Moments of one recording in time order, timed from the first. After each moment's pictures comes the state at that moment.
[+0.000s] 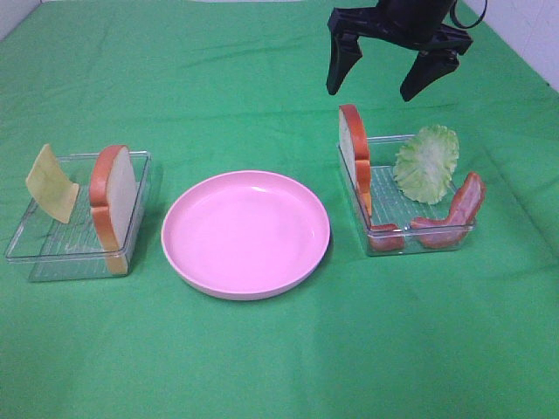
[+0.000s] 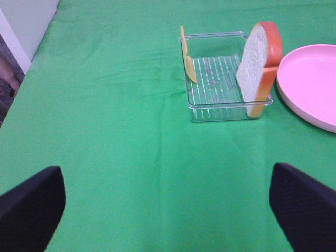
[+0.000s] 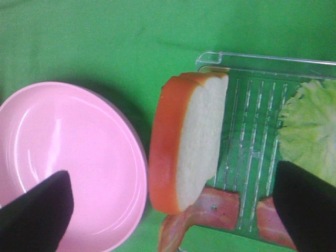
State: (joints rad) left arm 0.06 0.00 -0.52 -0.02 1.09 0.01; right arm 0.30 2.16 -2.02 0.18 1.22 0.03
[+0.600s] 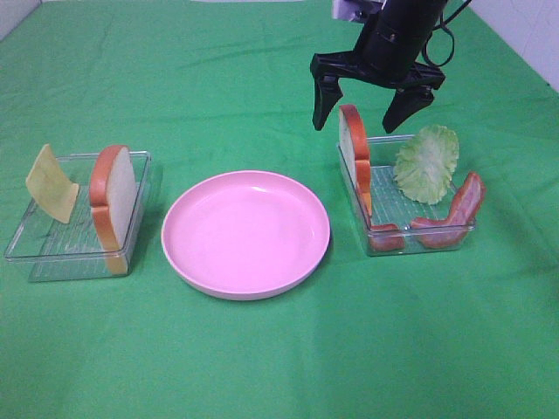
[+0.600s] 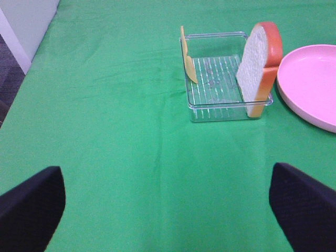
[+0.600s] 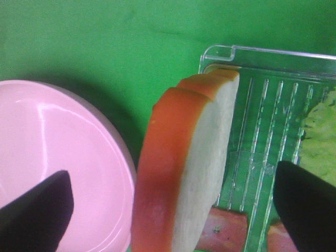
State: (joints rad) left arm 0.06 0.00 -0.52 -0.02 1.09 0.01; right arm 0.32 2.27 -2.02 0.17 1.17 0.03
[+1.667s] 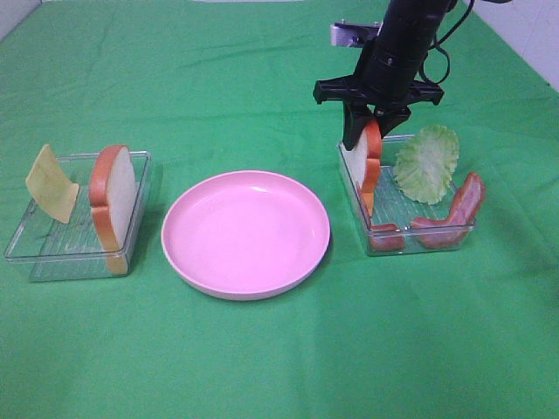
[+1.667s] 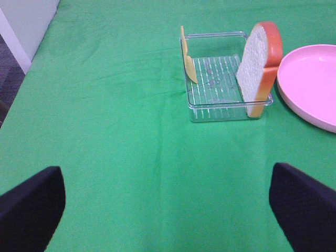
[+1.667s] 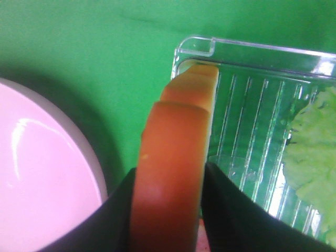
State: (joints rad) left arm 0.06 0.00 -0.52 -0.02 1.09 0.01; right arm 0.32 2.32 -2.02 0.12 1.17 0.01
